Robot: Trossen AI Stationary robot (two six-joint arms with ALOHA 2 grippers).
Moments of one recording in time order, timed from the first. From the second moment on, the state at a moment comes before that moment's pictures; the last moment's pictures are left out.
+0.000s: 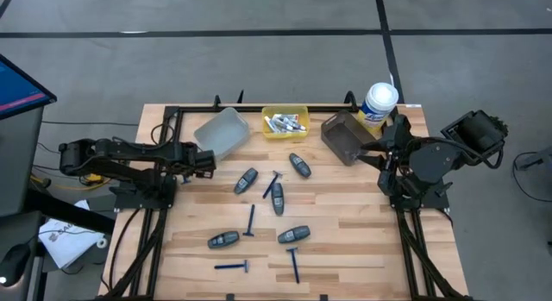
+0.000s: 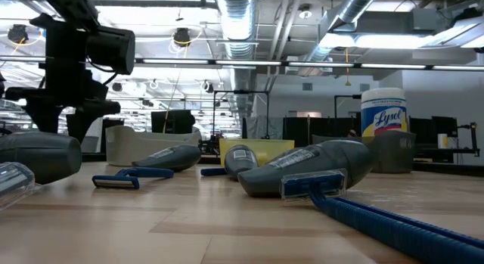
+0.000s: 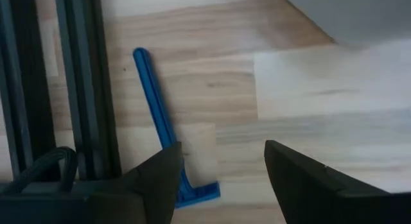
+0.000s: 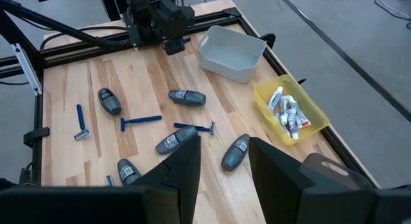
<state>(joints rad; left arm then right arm) 0.24 1.16 0.56 -1.01 -0.33 -1.24 0.55 1.35 2.03 -1.57 0.71 0.65</state>
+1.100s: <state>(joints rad) 0.36 1.34 0.52 -0.95 -0.24 -1.15 0.55 1.35 2.03 -1.56 0.70 0.64</state>
